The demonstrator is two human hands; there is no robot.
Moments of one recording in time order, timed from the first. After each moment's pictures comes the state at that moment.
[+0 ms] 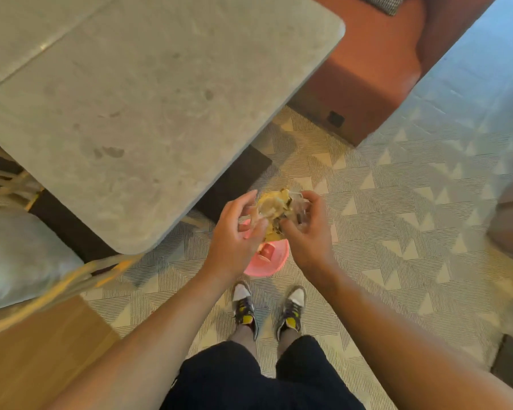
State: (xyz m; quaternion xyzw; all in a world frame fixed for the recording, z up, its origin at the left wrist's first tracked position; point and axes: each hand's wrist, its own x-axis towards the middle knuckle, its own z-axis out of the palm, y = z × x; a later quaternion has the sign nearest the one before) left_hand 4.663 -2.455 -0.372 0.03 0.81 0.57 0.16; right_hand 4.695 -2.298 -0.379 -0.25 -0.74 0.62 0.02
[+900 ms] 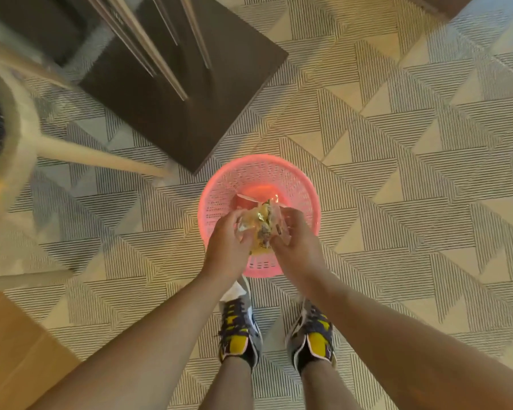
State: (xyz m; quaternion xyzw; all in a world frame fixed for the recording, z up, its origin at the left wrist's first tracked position) left_hand 4.682 -2.425 -0.885 -0.15 0.84 0.42 0.31; right_hand 4.727 -2.281 -0.900 -0.25 -0.79 0.52 -0.20
